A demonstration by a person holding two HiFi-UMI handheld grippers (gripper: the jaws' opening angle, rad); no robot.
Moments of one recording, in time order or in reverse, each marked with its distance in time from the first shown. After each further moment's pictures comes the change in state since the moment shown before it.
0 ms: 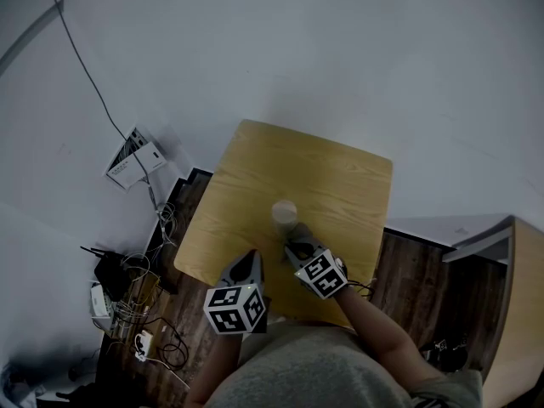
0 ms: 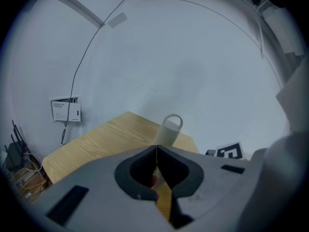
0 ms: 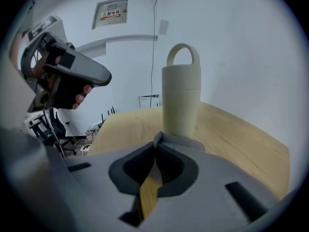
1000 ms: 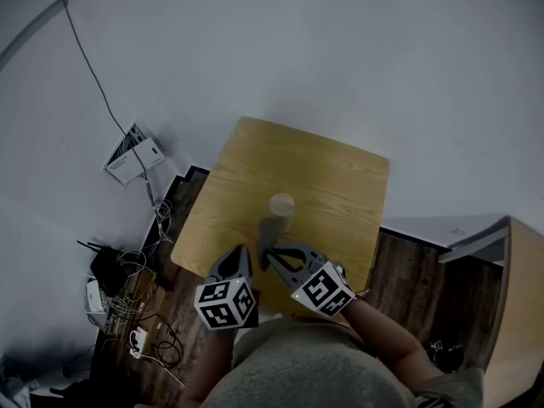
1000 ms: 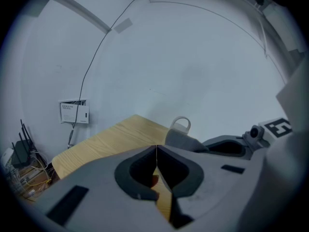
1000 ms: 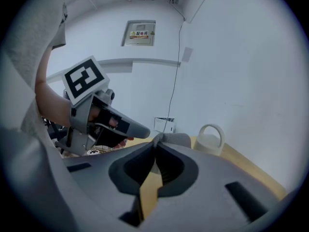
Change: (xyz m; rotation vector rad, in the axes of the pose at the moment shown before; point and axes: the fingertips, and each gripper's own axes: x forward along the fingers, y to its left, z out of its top) left arm -0.014 0.023 0.001 -0.019 -0.040 0.070; right arm -0.070 0.067 0.089 -0.211 -0.223 0.108
